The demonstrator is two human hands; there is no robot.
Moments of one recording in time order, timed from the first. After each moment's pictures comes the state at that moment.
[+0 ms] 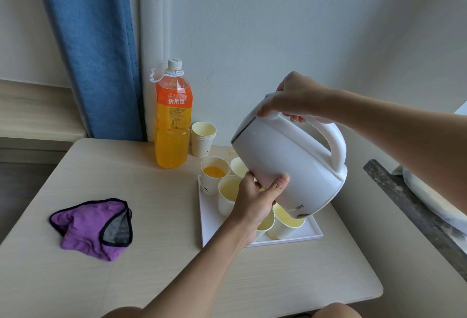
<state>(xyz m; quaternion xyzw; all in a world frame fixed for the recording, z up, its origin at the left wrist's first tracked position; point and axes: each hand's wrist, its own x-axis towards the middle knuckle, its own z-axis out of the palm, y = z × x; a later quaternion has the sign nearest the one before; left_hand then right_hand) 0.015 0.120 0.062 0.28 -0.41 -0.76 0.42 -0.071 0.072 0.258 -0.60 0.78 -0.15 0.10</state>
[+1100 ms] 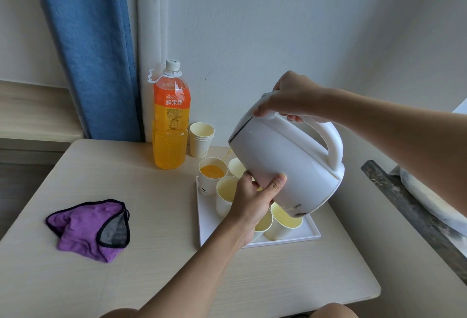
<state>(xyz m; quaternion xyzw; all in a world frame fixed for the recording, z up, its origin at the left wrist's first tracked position) 0.014 0.119 0.064 0.27 -0.40 -0.77 0.42 -0.069 0.071 0.260 -0.60 0.78 -0.15 0.09</state>
